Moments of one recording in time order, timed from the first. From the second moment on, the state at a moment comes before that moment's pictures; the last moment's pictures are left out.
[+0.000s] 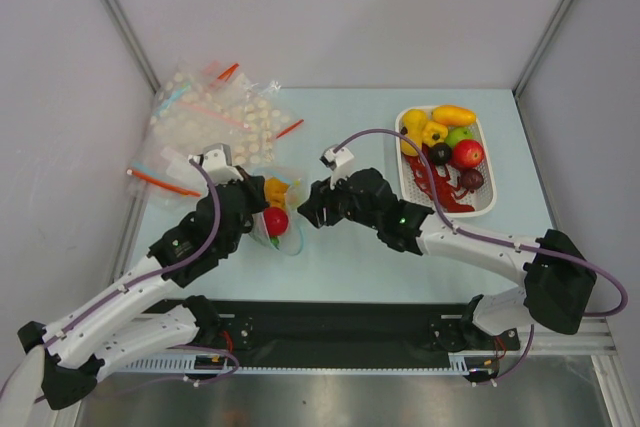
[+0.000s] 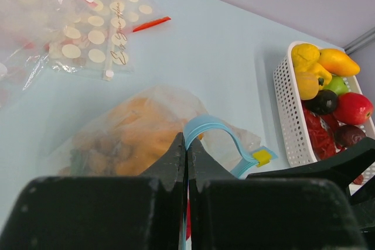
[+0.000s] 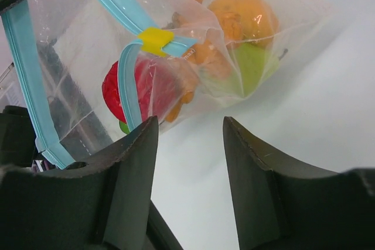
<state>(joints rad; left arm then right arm) -0.83 0.79 0.81 -0.33 -0.70 -0.63 0.97 1.40 0.95 0.14 -0.02 0.38</state>
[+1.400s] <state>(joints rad) -0.83 0.91 0.82 -0.19 -0.33 -0.48 0.88 1.18 0.90 0.05 0.14 0.46</state>
